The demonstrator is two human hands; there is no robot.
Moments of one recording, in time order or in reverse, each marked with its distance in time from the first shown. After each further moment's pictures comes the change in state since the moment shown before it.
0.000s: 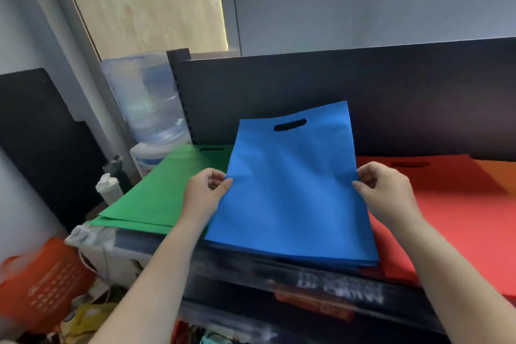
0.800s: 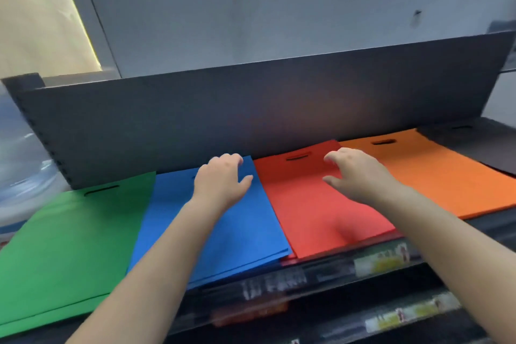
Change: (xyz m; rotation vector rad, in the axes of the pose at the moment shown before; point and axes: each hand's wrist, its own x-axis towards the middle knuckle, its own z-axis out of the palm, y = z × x) left_hand 0.002 0.125 0.123 0.599 -0.378 0.597; right_hand -0.021 0.022 -0.114 -0.702 -0.081 0.062
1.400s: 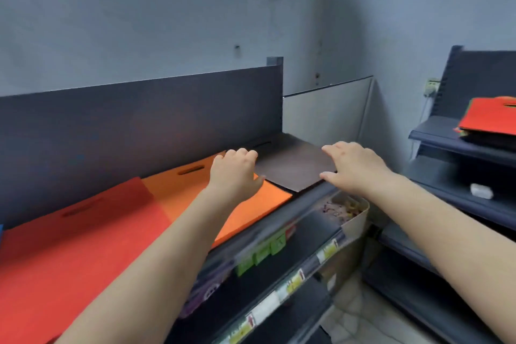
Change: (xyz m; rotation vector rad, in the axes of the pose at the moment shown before) left_hand 0.056 0.418 0.071 0.015 -0.023 0.556; right_hand -0.137 0.332 -0.130 -0.347 -0.032 0.434
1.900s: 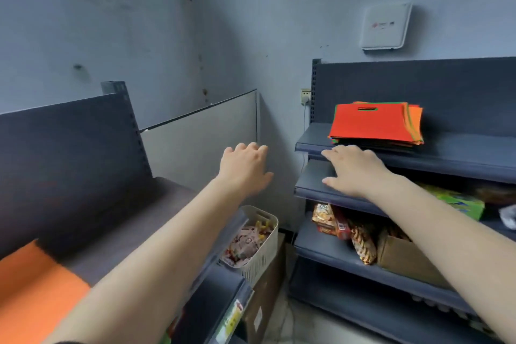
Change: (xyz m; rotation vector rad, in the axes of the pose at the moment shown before) left_hand 0.206 0.252 0.028 -0.098 0.025 0.498; right_hand 0.018 0.260 0.016 -0.185 -0.093 0.418
